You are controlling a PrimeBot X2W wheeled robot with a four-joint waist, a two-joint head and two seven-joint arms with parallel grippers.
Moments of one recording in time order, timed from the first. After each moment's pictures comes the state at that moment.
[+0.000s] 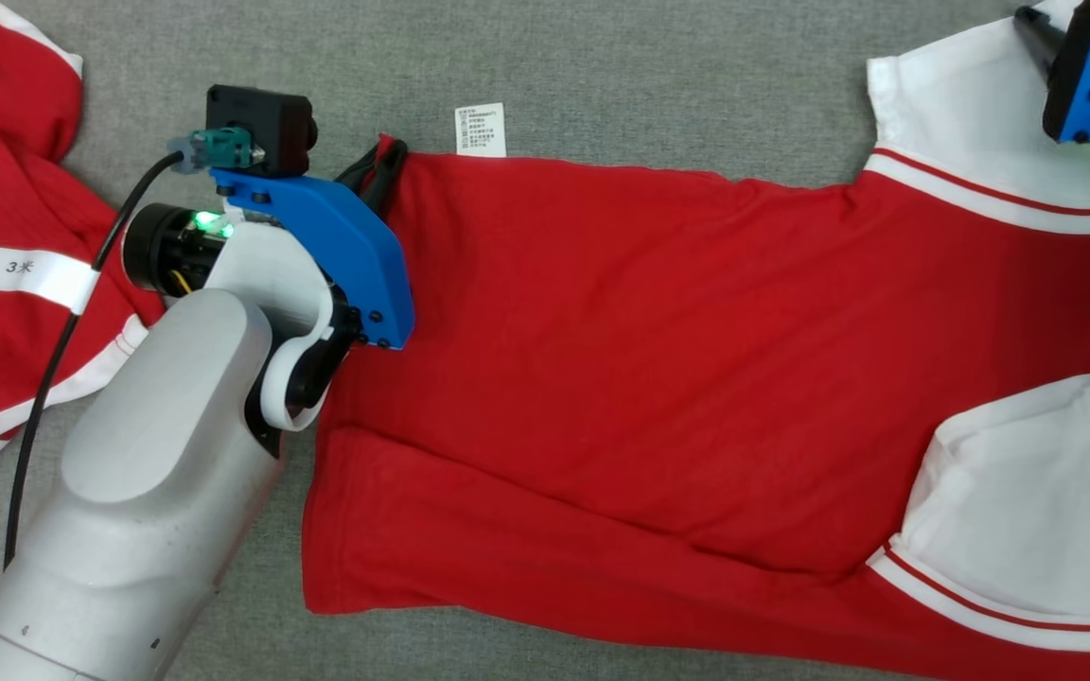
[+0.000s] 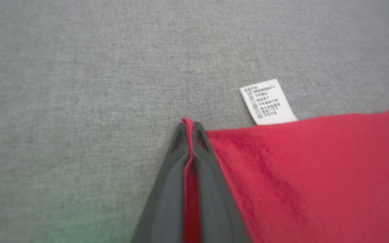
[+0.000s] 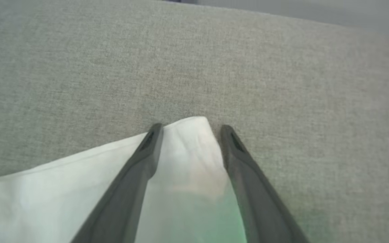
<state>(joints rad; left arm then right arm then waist) -0.82 0.32 -0.65 0.42 -0.74 0.08 0.32 -1.08 -0.24 -0.13 0.63 0.06 0.13 0.76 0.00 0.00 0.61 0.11</state>
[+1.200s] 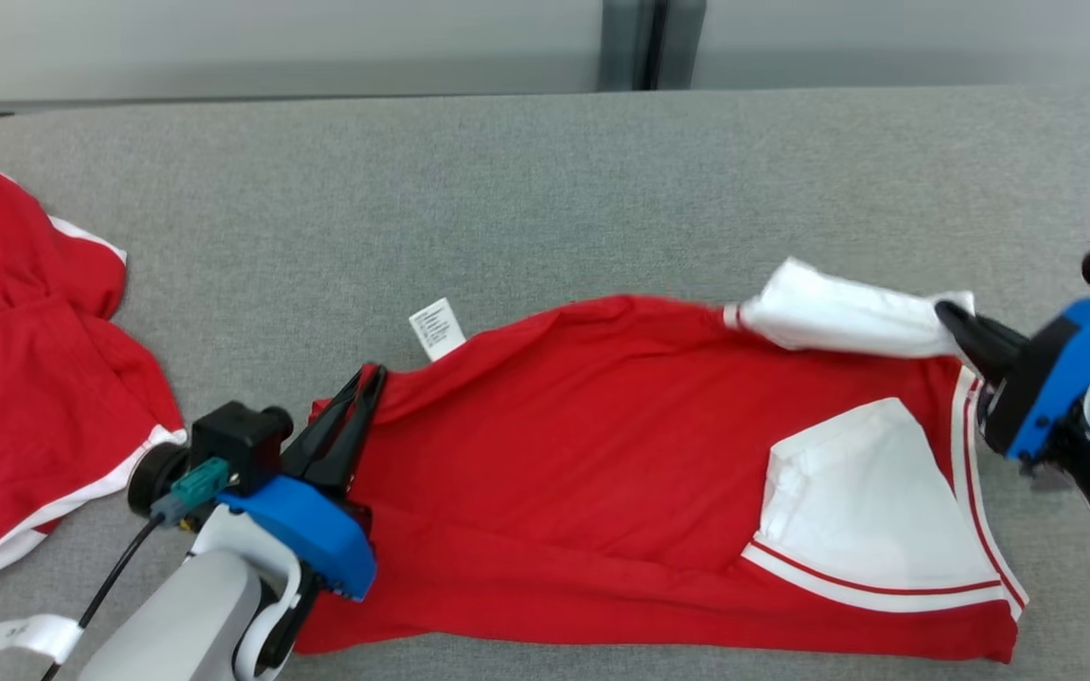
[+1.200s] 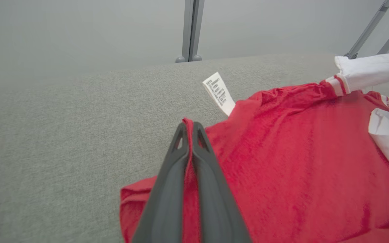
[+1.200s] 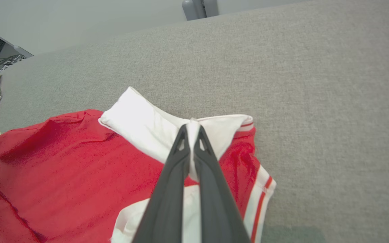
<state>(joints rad) -0.44 0.42 -0.71 0.38 -0.66 -0.05 -0.19 -0.45 -0.24 -0.11 0.18 0.52 0.13 0.71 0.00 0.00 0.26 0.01</state>
